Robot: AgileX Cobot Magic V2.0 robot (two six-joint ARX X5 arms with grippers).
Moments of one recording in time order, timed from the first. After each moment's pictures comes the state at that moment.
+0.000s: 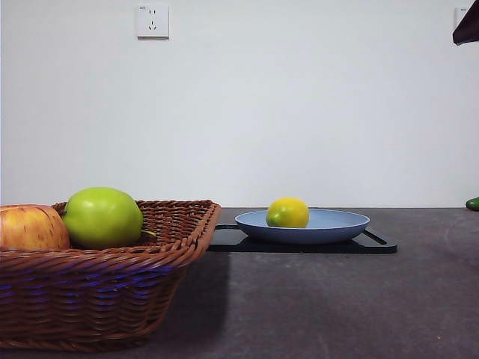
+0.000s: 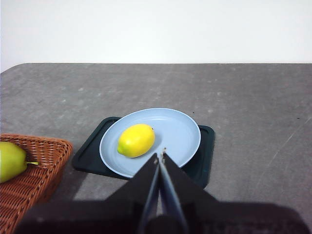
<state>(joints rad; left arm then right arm) 0.02 0.02 0.02 -0.18 0.00 -0.02 0.56 0.53 0.48 -0.17 0.27 0.12</state>
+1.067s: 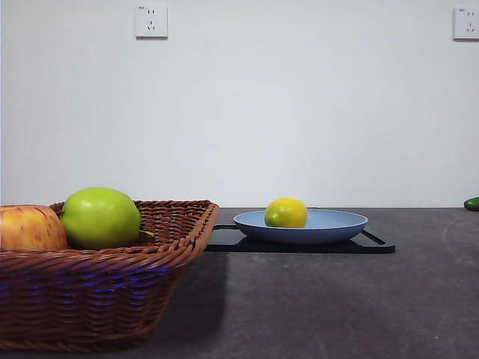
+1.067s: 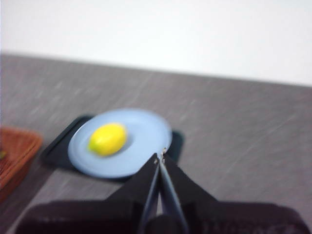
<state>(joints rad) 0.02 0.02 0.02 -0.18 0.00 -0.02 0.41 0.36 0.46 -0.25 0.19 -0.03</state>
